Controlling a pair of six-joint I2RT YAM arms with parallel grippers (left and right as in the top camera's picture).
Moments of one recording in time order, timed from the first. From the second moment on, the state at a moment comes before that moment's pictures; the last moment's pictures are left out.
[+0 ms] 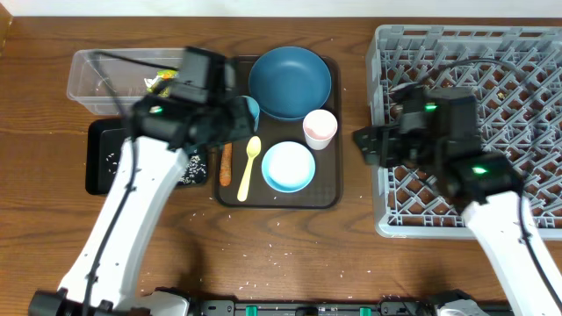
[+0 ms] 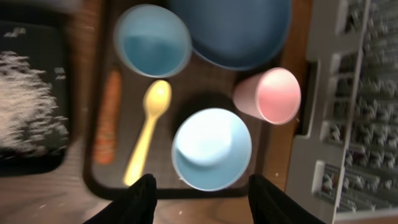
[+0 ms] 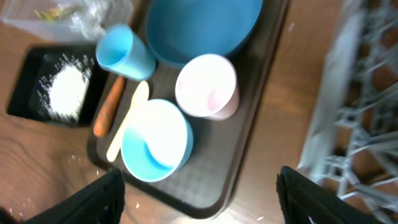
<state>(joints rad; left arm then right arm) -0.26 1.46 1.47 -1.07 0.18 -0.52 0.30 1.27 1.08 -0.66 -0.32 0.25</state>
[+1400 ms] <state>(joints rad) -0.22 1.48 1.43 -1.09 -0.03 -0.51 0.64 1.80 1.11 -0.51 -0.03 0.66</state>
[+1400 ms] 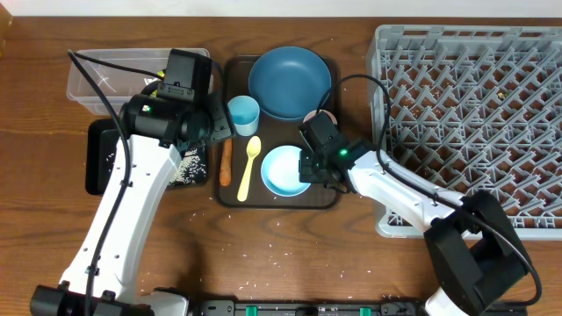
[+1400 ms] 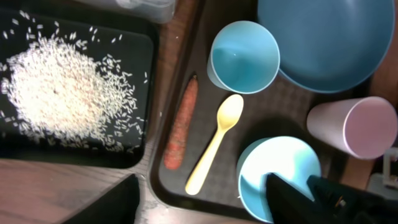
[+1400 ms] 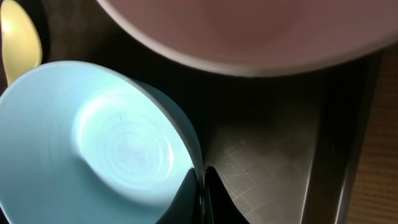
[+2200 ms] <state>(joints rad) -0.22 1.48 1.43 -1.07 -0.04 -0.53 0.39 1.44 1.44 -0.64 0.34 0.36</state>
